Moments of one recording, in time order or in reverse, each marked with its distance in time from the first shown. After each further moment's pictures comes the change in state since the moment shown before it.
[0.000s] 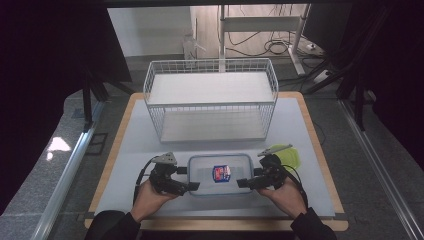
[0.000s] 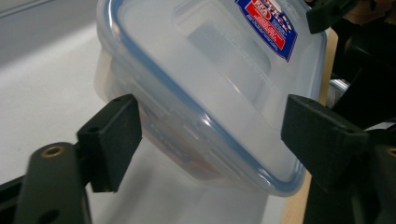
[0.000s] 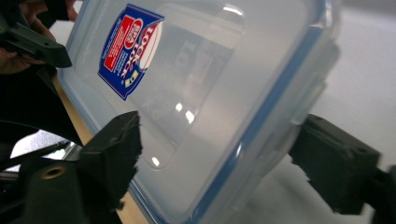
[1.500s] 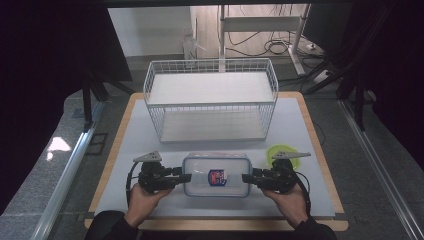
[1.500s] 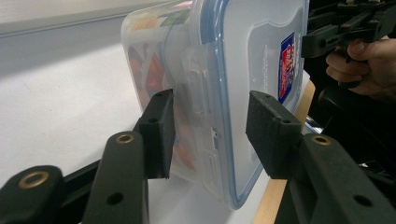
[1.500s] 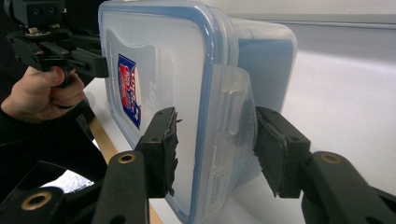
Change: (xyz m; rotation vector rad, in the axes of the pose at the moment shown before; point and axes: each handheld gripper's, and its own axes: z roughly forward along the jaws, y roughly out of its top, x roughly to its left) left arm 0.000 -0.006 -0.030 -0.157 -0.005 -0.143; right arm 0.008 -0.016 -0.025 -0.245 0.061 0.030
